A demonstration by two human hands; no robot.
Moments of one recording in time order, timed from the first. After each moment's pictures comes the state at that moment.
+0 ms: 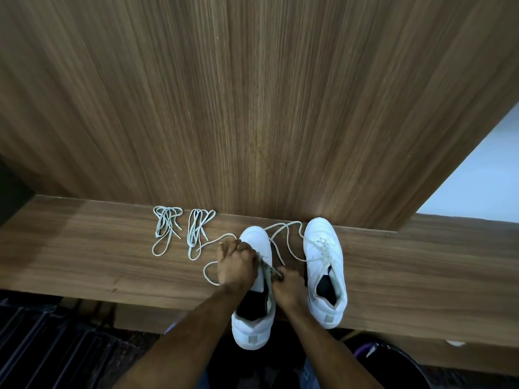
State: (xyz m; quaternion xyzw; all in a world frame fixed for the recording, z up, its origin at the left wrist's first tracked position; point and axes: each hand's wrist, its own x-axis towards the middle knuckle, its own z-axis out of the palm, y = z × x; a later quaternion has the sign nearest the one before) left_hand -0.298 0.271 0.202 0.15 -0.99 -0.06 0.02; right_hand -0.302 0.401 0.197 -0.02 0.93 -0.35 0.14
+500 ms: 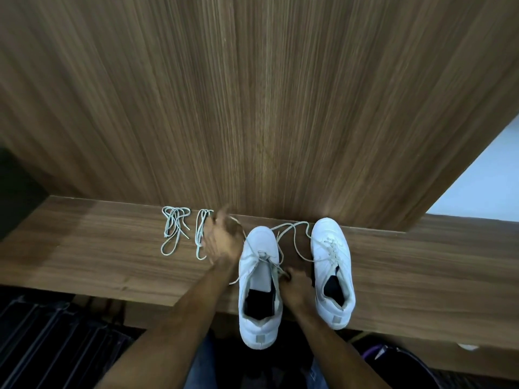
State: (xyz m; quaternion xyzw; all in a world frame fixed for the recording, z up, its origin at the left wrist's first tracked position) left_hand -0.315 0.228 0.241 0.33 -0.83 -0.37 0.23; right_hand -0.301 0.403 0.195 -0.02 0.92 -0.36 0.14
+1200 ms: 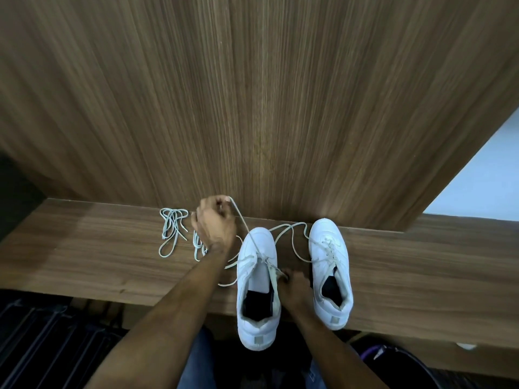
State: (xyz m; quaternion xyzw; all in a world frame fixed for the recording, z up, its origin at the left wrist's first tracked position) left_hand -0.331 0.223 0.283 0.35 -0.79 -0.36 0.34; right_hand -0.300 0.405 0.198 -0.03 0.92 -0.36 0.14
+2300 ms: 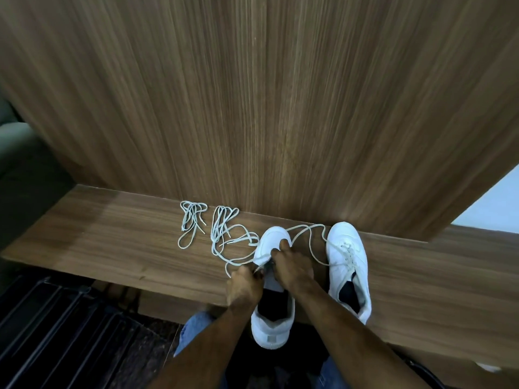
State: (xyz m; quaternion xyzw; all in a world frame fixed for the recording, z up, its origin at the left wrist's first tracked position) left_hand -0.254 0.260 0.195 0.38 -0.86 -0.35 -0.05; right_hand -0.334 0.355 0.218 -0.31 0.95 -0.02 0.08
